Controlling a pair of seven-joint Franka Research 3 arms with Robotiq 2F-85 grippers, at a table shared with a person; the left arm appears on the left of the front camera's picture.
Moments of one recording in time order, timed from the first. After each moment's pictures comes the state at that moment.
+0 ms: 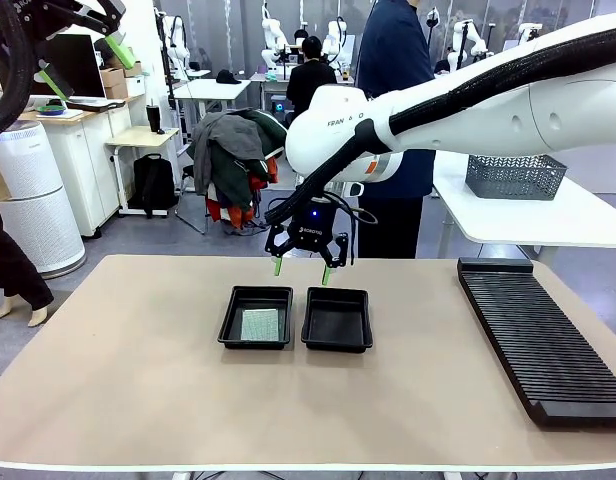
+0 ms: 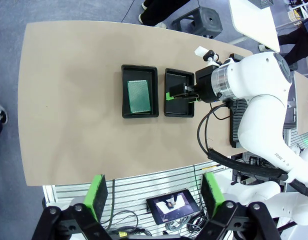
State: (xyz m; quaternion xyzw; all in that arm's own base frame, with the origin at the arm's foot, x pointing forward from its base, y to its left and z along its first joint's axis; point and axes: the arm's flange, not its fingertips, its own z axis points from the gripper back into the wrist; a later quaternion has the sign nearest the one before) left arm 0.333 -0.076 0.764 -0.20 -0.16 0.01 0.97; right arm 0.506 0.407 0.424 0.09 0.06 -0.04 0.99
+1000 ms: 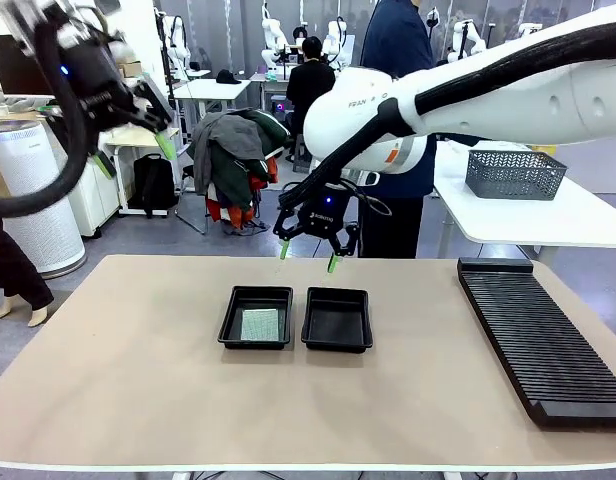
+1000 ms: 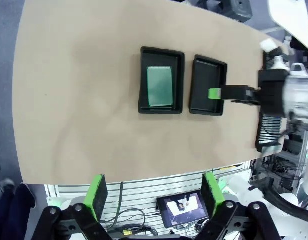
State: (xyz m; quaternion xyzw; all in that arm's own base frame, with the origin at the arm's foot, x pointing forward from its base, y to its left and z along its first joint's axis) left arm 0.395 -0.107 0.650 -0.15 -0.08 0.03 0.98; right arm 0.498 0.380 0.453 0.14 0.03 -0.04 0.99
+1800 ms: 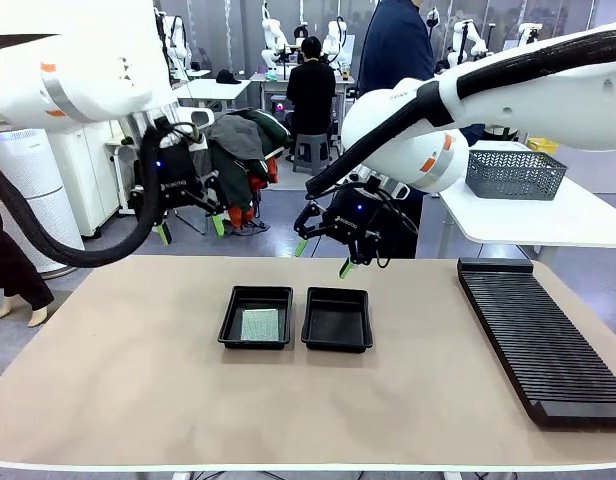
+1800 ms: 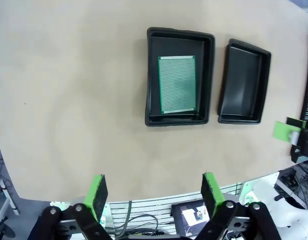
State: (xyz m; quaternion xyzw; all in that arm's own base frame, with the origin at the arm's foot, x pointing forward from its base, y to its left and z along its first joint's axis) left arm 0.464 -0.173 0.516 -0.09 0.00 0.01 1.00; right arm 0.482 0.331 0.448 0.23 0.02 -0.04 0.97
